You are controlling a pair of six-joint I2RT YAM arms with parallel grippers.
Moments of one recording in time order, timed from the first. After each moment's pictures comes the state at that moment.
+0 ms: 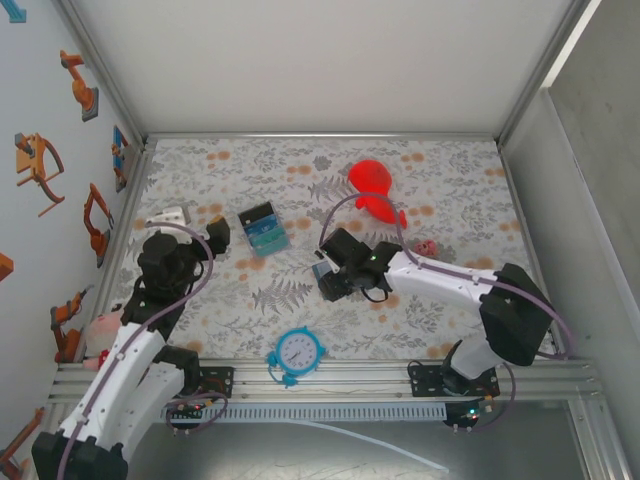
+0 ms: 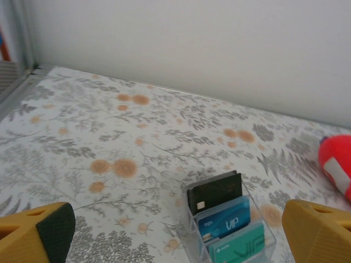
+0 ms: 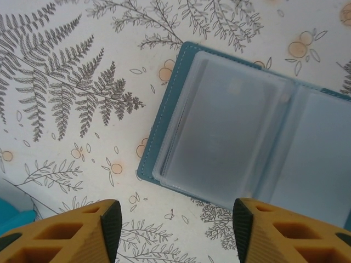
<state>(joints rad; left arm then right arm) -0.27 0.64 0.48 -0.10 -0.17 -0.30 0.94 1.53 0.99 -0.59 0.02 0.24</state>
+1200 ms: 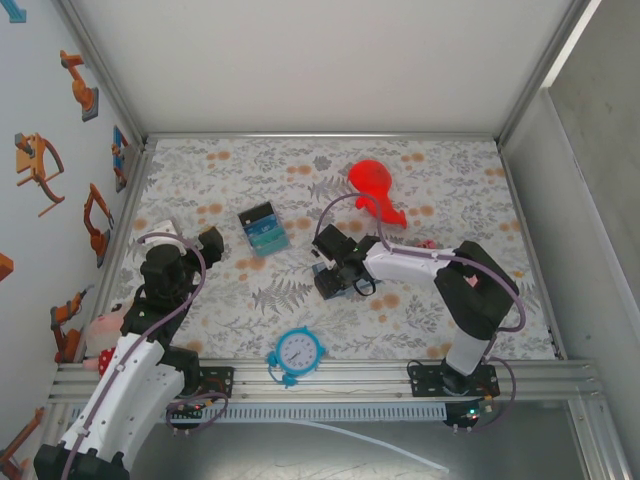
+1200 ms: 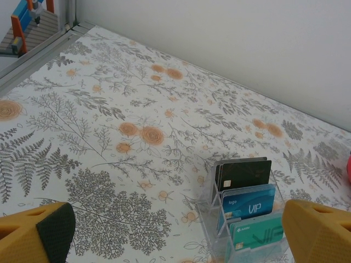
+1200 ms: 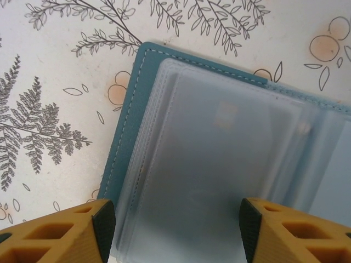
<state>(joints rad) -0.27 0.59 0.44 -0.21 -0.26 -0.44 0.88 1.75 1.04 -0.52 0.01 0.22</state>
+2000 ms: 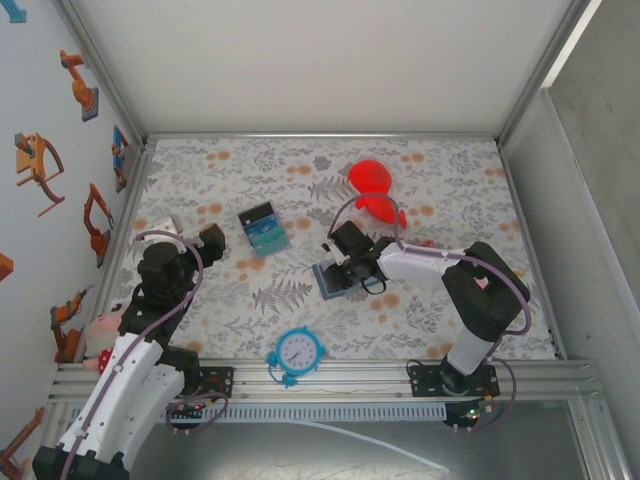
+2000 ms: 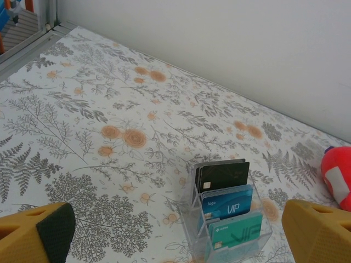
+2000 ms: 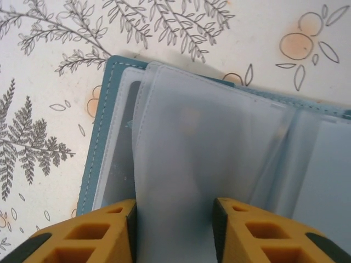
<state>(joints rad) -0.27 0.58 0.47 -0.22 -0.21 -0.46 0.78 1.70 0.93 -0.37 -0.12 0.24</state>
